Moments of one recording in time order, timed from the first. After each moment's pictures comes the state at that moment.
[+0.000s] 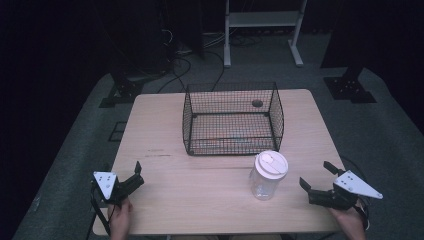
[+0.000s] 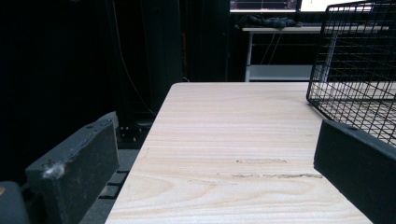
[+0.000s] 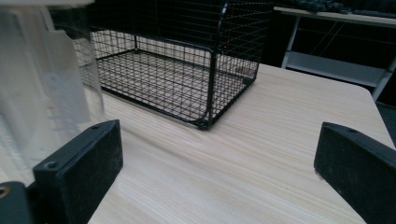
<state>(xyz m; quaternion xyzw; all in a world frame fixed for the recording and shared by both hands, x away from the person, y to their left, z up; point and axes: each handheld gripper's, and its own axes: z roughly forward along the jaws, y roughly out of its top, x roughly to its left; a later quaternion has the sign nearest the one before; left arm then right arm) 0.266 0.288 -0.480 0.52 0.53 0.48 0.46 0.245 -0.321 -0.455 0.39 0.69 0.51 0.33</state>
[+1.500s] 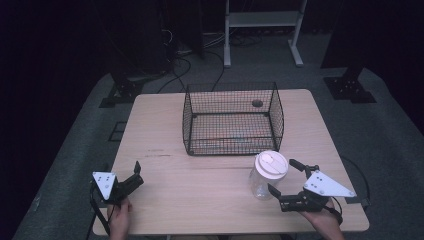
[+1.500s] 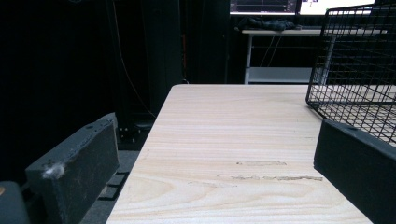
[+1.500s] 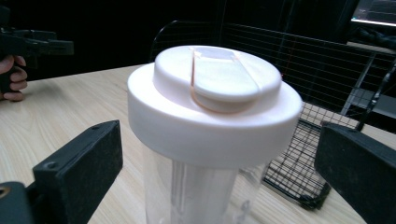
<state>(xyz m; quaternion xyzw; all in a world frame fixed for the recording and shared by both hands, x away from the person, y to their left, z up) 0.265 0.290 -0.480 0.52 0.53 0.48 0.47 0.235 -0.235 -0.417 0.28 0.72 0.56 0.29</state>
